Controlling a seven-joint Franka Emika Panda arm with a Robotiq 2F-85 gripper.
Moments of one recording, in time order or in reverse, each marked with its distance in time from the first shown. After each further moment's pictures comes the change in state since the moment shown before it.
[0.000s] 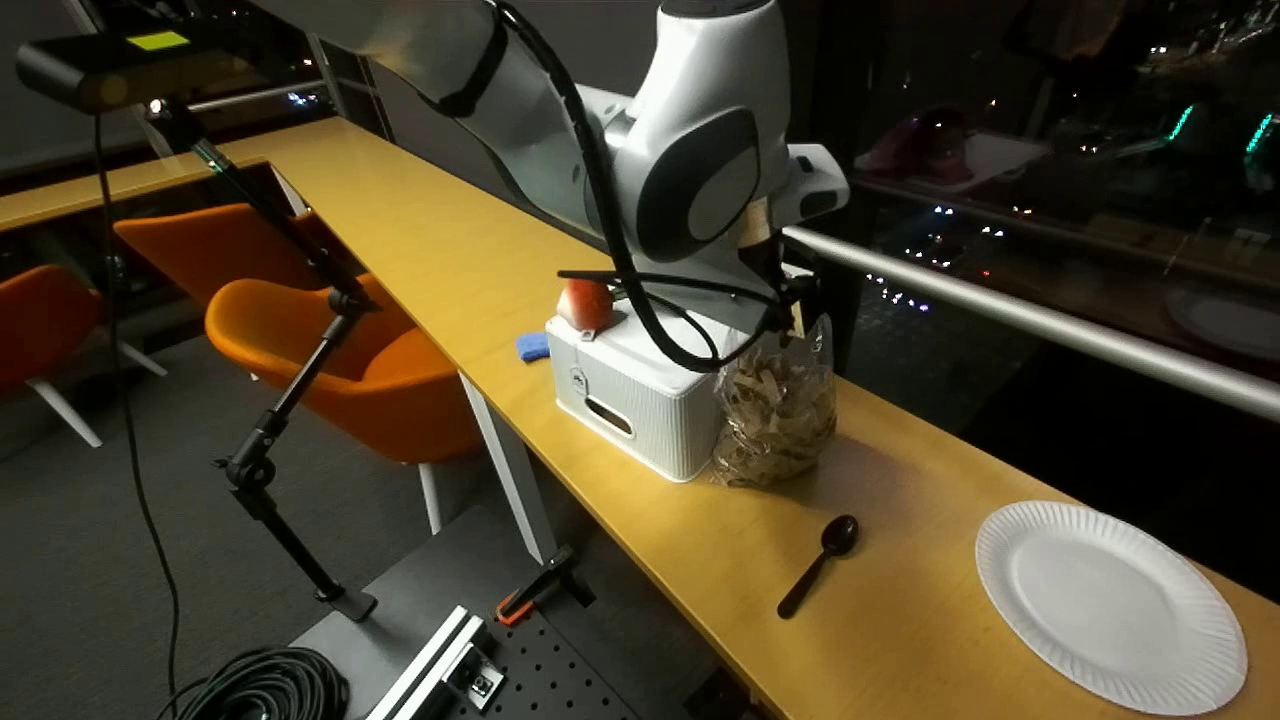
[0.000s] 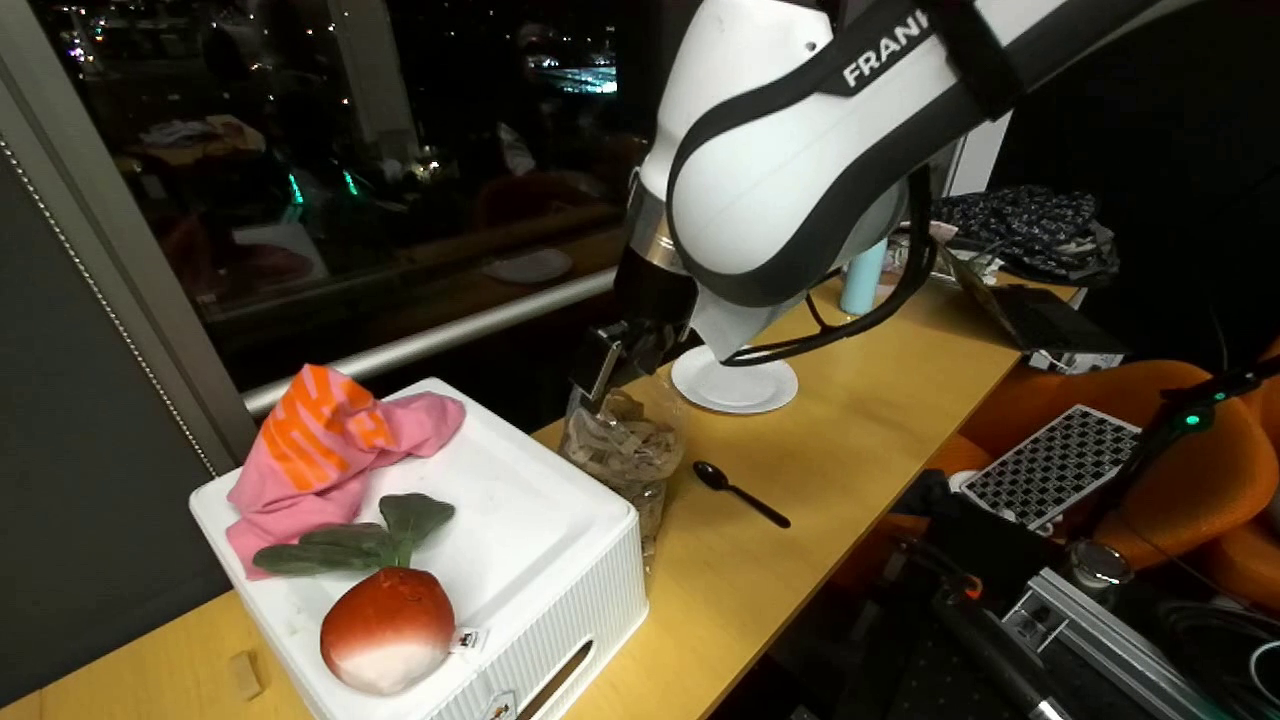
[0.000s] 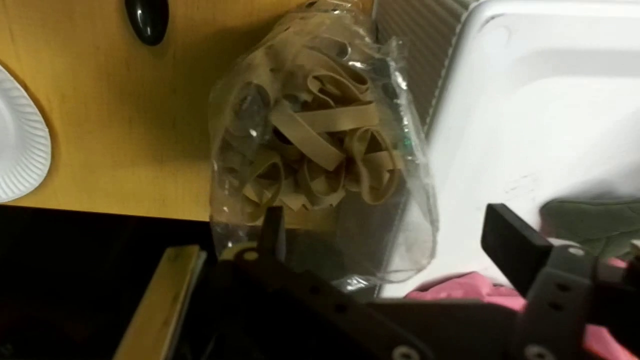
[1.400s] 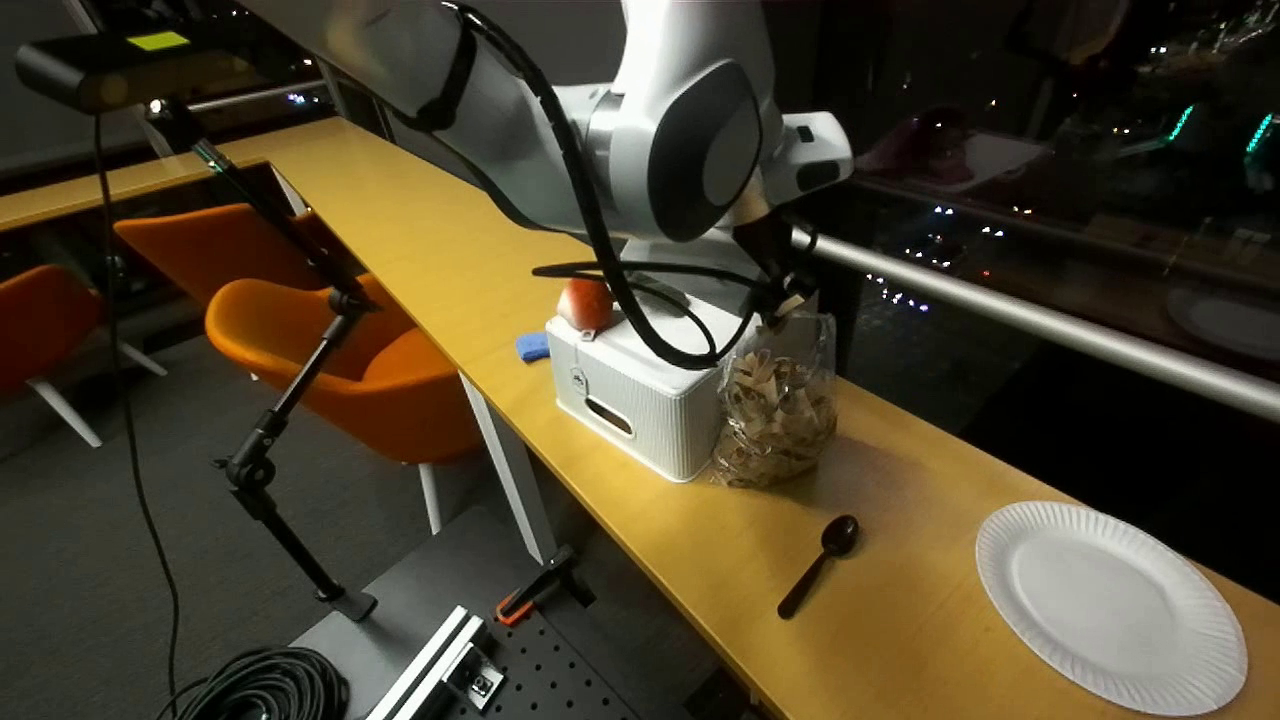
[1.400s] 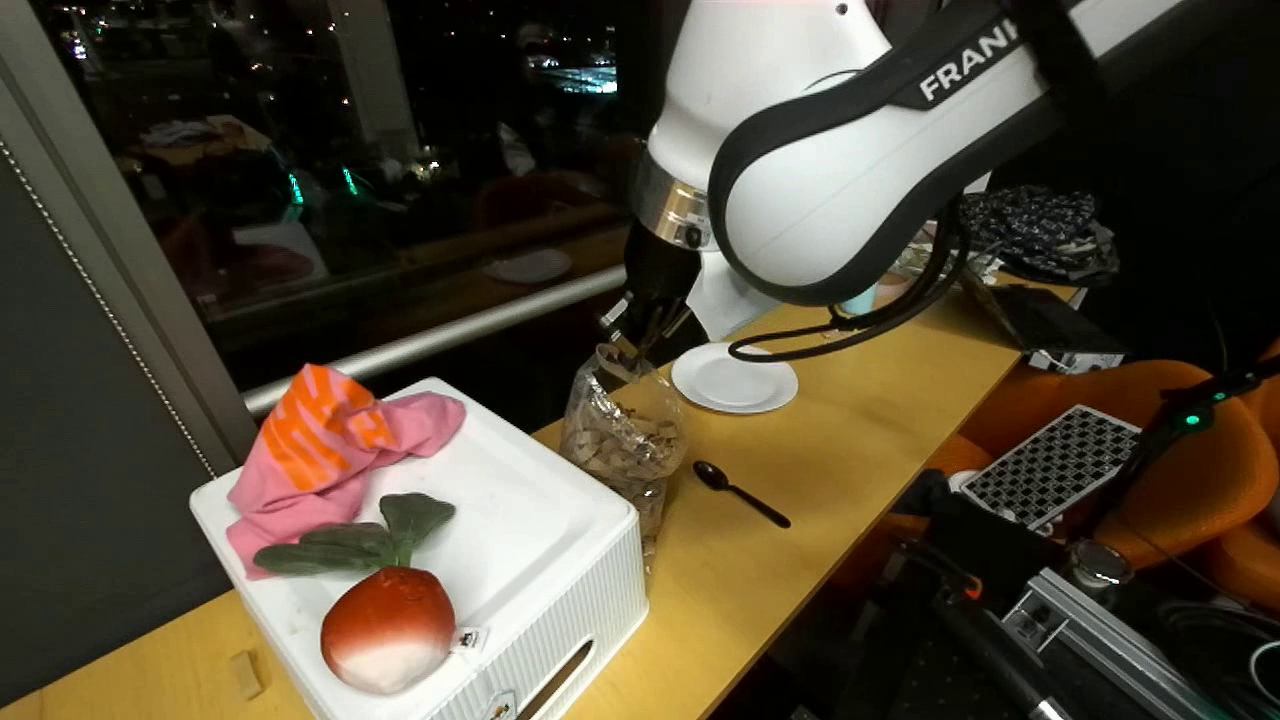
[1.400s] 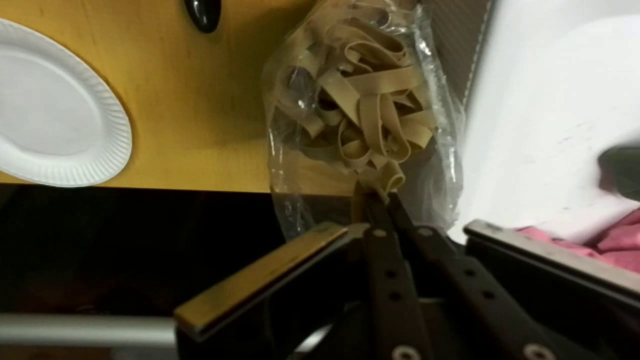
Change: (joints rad) arm 0.108 -0.052 -0.133 -0.022 -0.240 0.026 0.311
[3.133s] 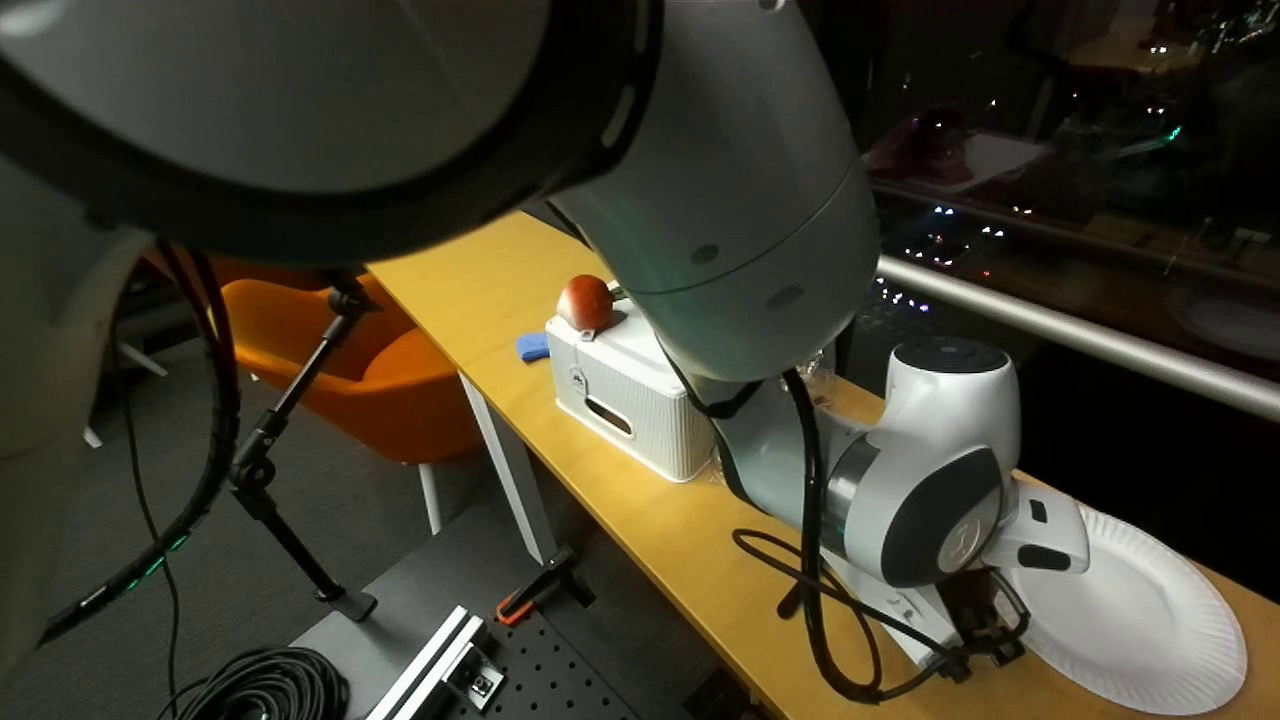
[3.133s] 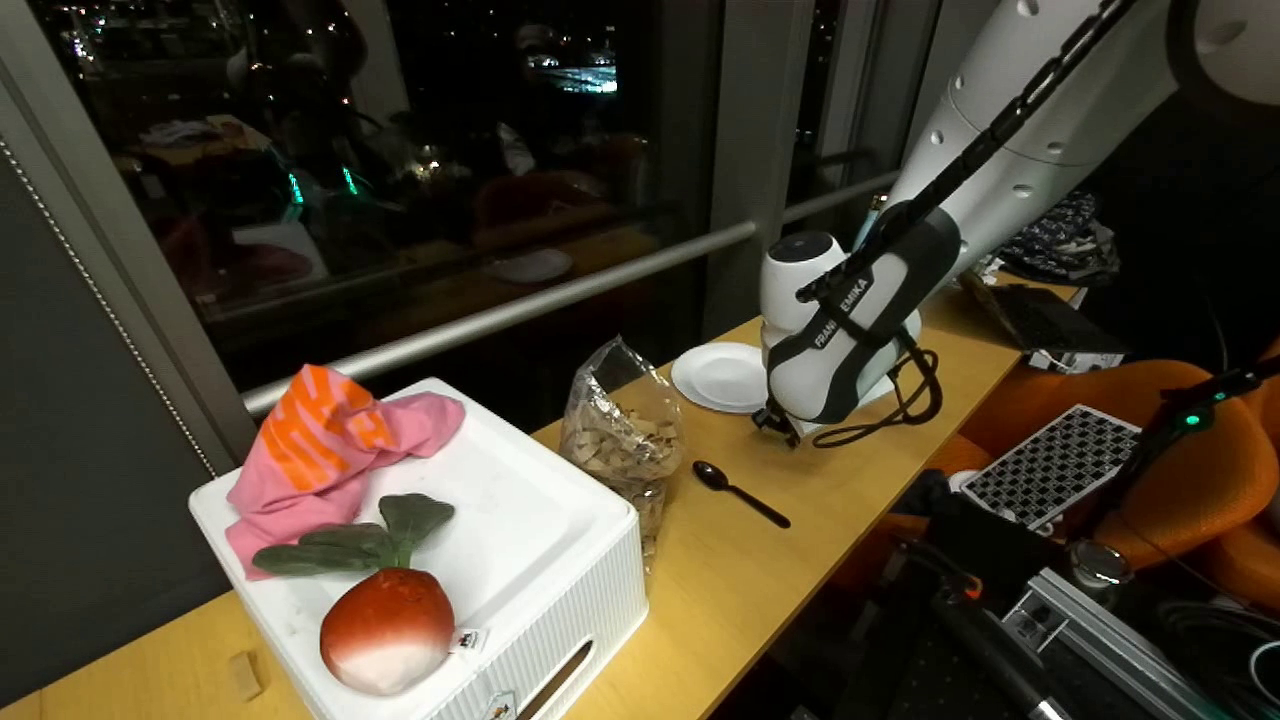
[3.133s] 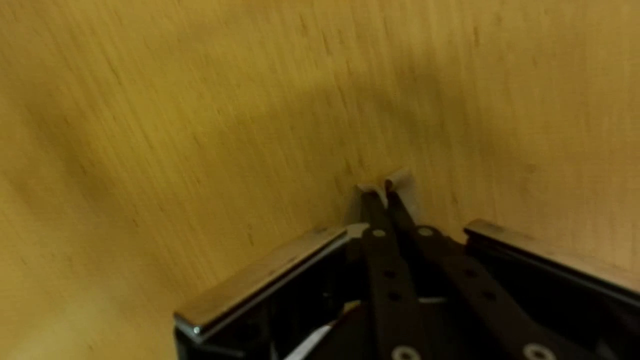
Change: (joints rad) arm -0.103 0.567 -0.307 0.157 -0.003 0.063 0.080
